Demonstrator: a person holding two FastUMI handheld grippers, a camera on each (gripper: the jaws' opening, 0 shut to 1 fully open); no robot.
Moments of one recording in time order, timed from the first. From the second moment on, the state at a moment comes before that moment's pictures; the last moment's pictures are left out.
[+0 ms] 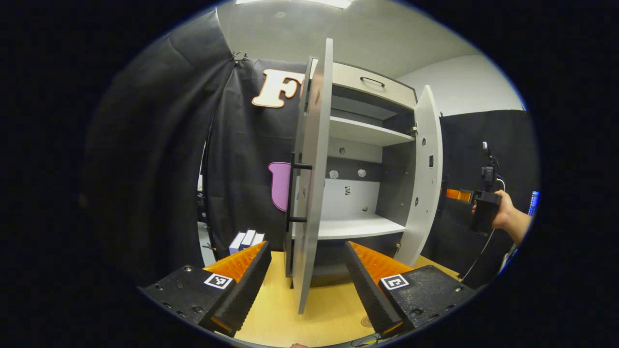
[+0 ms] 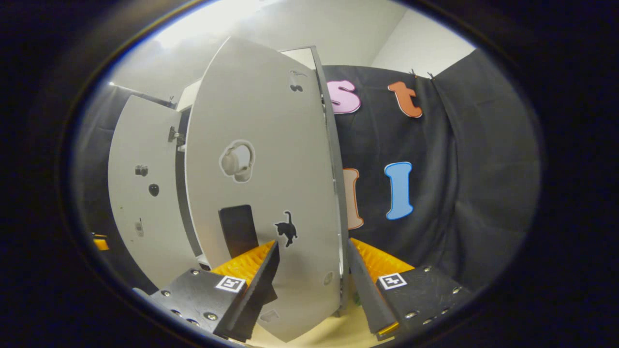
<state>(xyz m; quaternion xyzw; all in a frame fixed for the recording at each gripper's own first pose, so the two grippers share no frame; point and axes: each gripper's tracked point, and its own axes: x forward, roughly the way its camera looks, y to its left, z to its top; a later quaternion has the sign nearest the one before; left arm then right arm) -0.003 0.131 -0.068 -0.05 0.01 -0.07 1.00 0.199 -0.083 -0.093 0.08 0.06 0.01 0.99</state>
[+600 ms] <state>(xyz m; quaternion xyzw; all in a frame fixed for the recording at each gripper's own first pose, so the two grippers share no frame) -0.004 0.244 -0.064 -0.02 0.01 0.04 1.00 0.137 -0.026 -0.053 0.10 0.02 0.09 0.99</state>
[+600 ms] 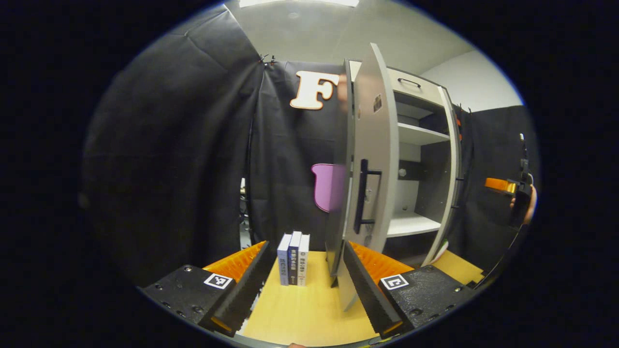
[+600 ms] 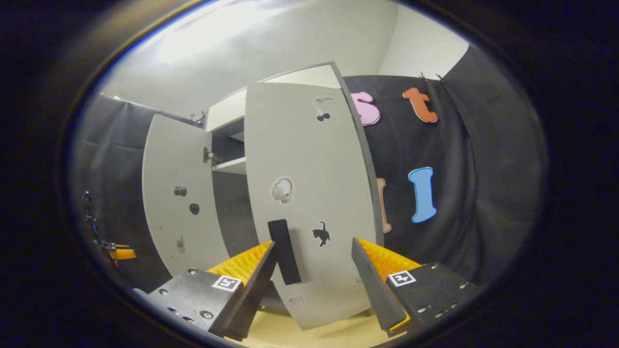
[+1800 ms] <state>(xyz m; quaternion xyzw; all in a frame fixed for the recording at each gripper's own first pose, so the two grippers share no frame) 0.151 0.155 -0.050 0.00 0.05 -0.06 1.00 -0.084 -0.080 -0.141 0.05 0.06 0.04 1.00</state>
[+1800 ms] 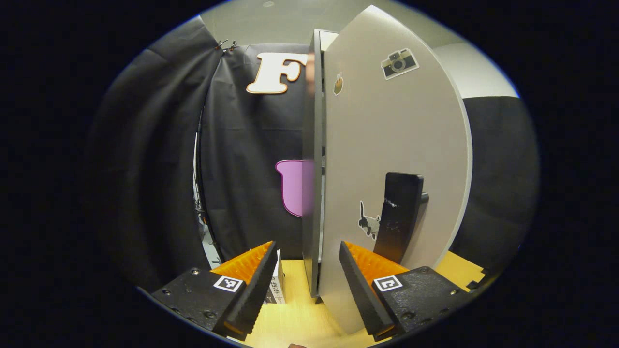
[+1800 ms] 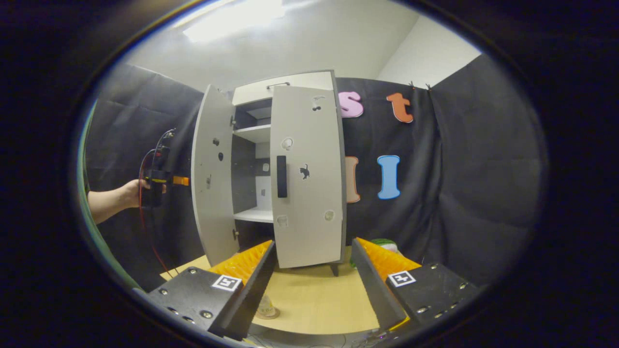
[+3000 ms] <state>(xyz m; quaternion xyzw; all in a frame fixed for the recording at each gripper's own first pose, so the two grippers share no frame) 0.156 0.105 -0.049 0.01 0.04 -0.02 1.00 -0.038 -0.097 -0.133 0.06 0.06 0.02 1.00</state>
